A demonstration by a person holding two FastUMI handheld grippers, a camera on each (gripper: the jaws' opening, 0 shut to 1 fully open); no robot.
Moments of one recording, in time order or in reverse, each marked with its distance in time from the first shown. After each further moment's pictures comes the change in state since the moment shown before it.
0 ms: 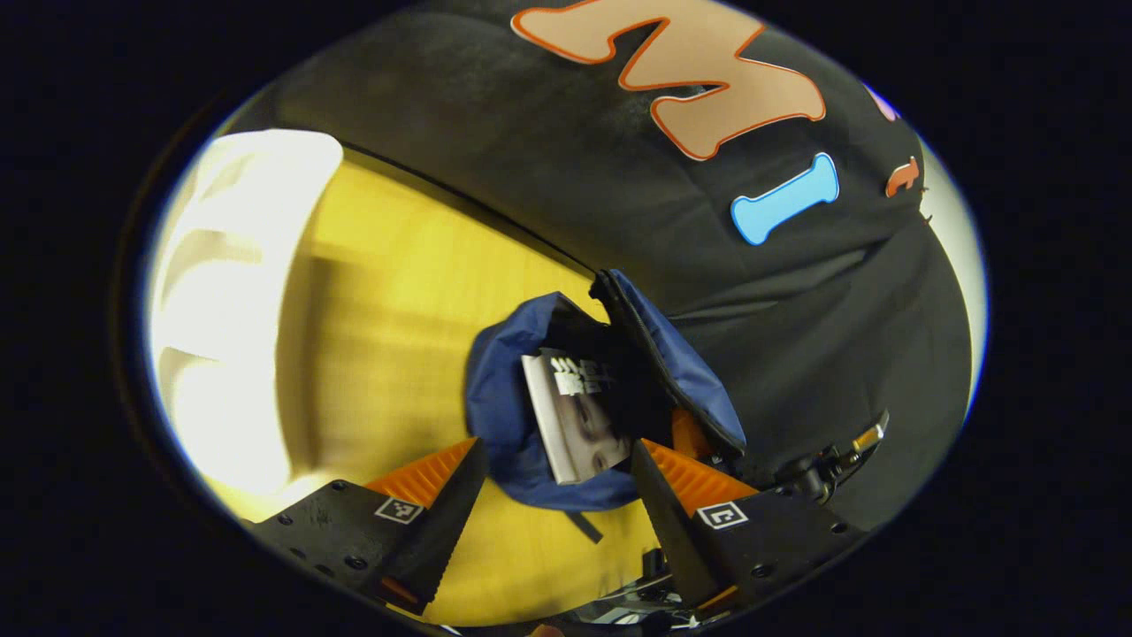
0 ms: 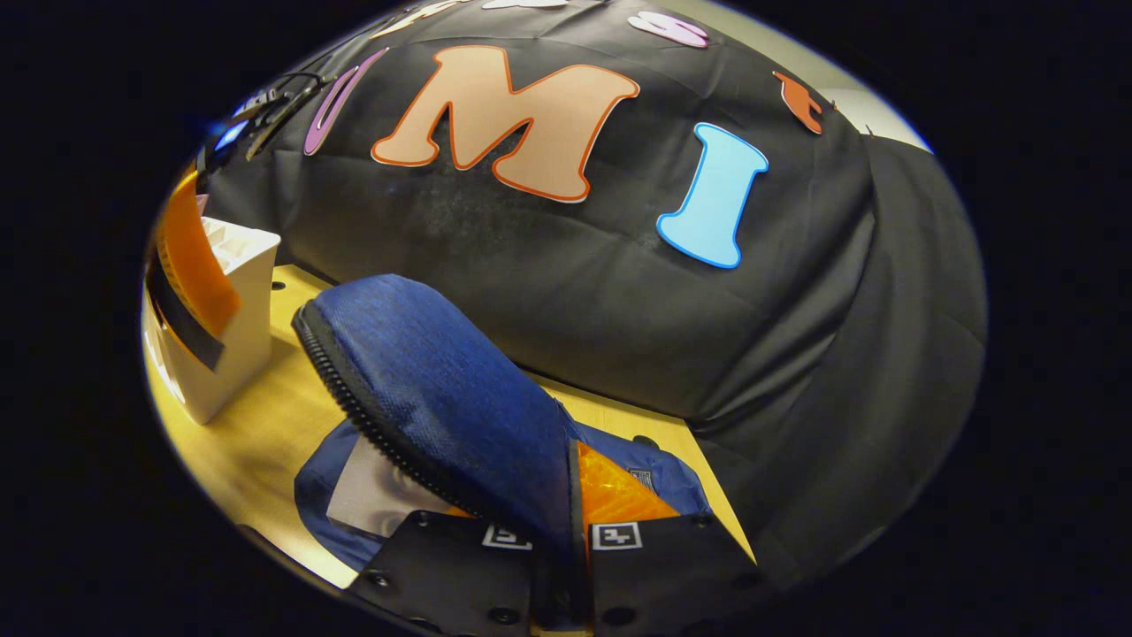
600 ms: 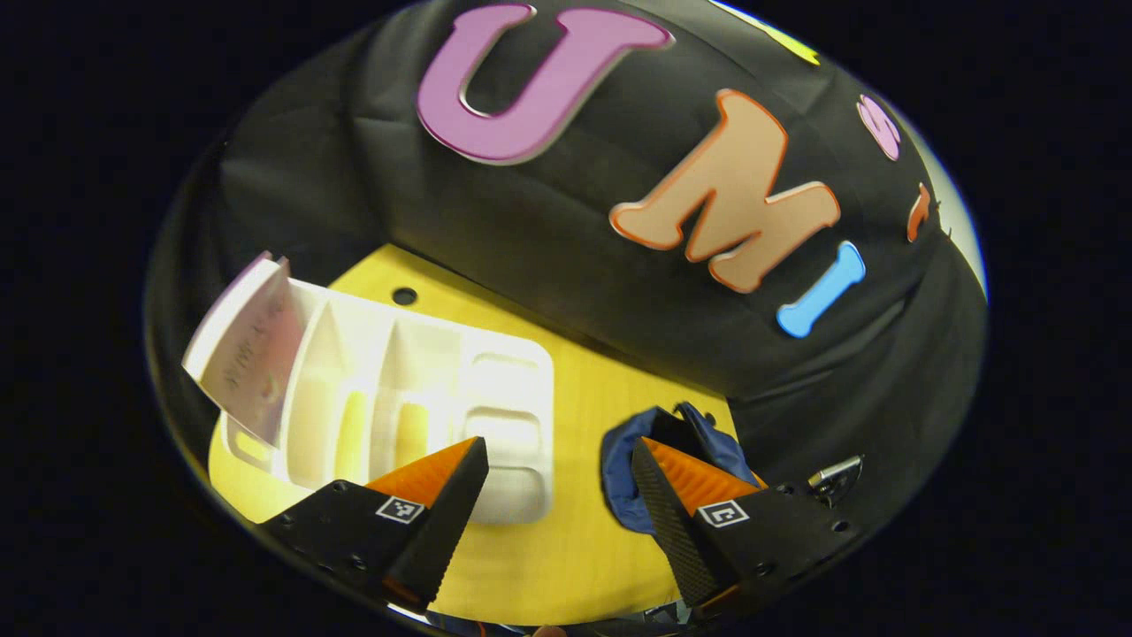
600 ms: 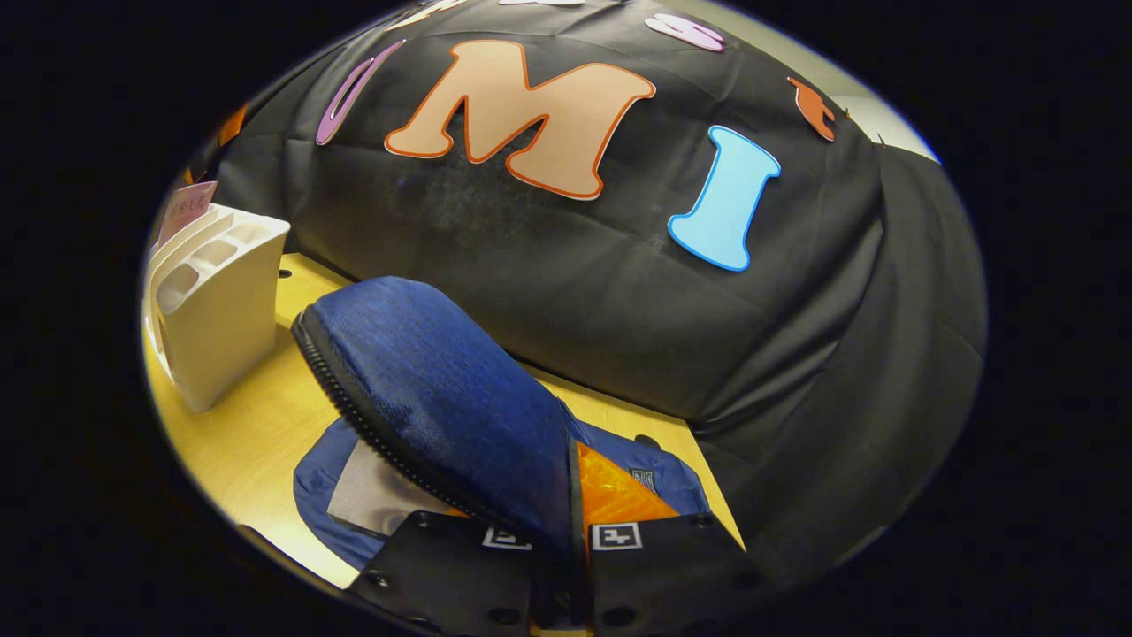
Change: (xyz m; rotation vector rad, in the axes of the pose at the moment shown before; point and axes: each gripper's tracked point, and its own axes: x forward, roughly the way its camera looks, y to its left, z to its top) left arm -0.187 0.090 0.131 0.039 -0.311 0.285; right arm 0.000 0.006 -0.003 -0.034 0.008 0.016
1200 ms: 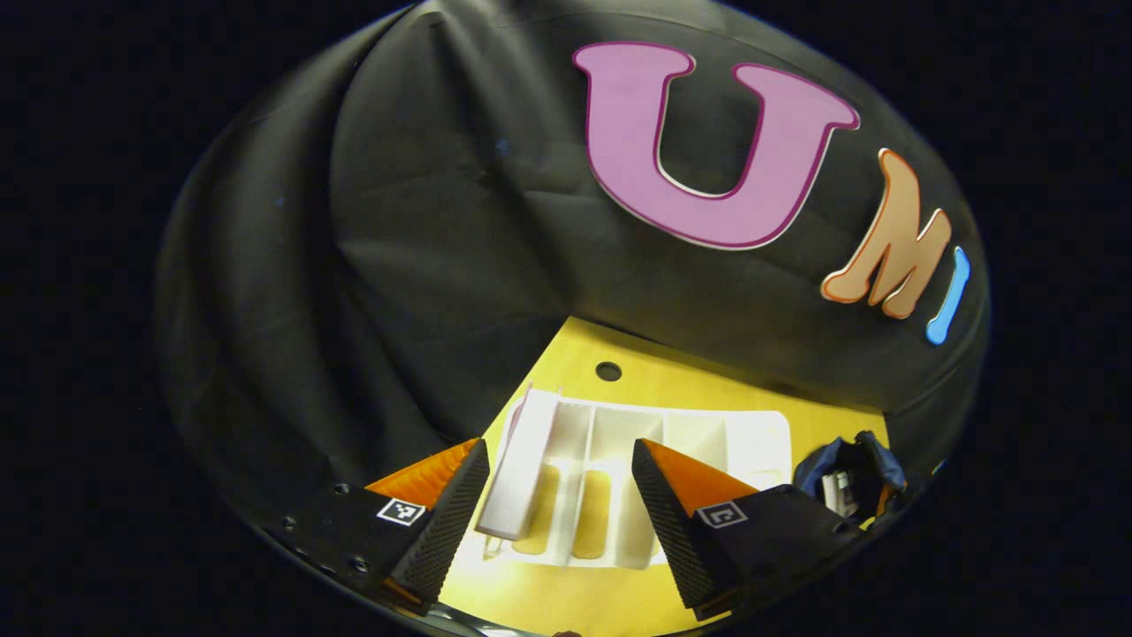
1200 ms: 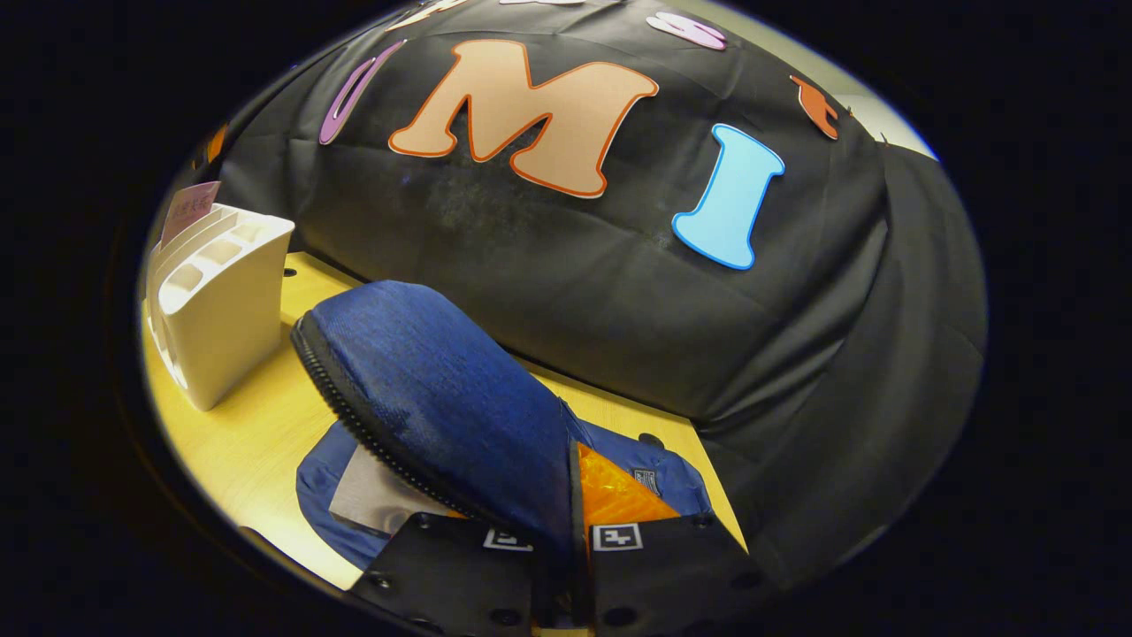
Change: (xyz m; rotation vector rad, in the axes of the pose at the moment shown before) left arm -0.027 0.196 0.069 0.167 -0.047 0.431; right arm 0.000 0.000 -0.002 0.004 0.008 0.014
